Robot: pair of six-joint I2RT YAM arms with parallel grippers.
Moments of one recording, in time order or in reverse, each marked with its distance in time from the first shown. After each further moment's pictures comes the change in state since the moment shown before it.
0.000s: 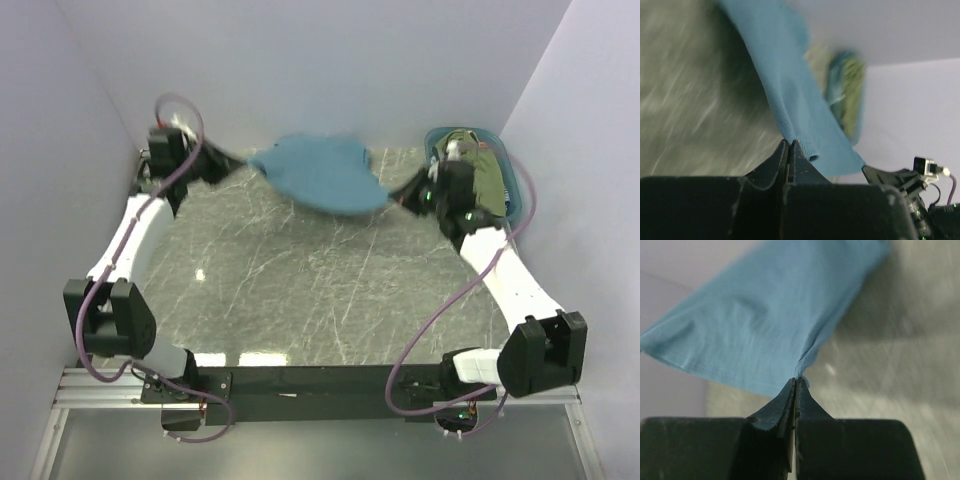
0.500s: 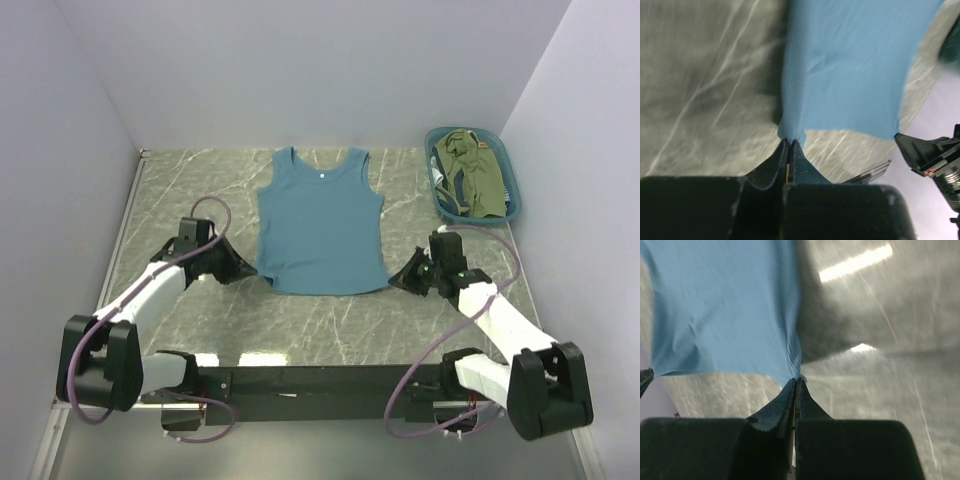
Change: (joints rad) left arm -0.093 -0.293 -0.786 -0.105 -0.017 0.070; right arm 0.000 -0.217 -0.656 -0.041 -0.079 0.091
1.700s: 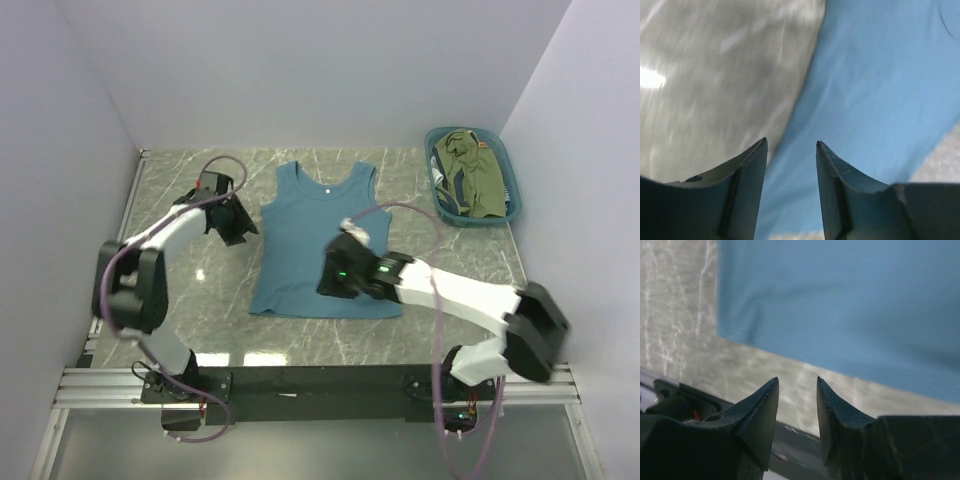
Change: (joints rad) left arm -0.049 0.352 0.406 -0.137 -0.287 0.084; right arm 0.721 0.206 0.349 -0.188 0.383 0.179
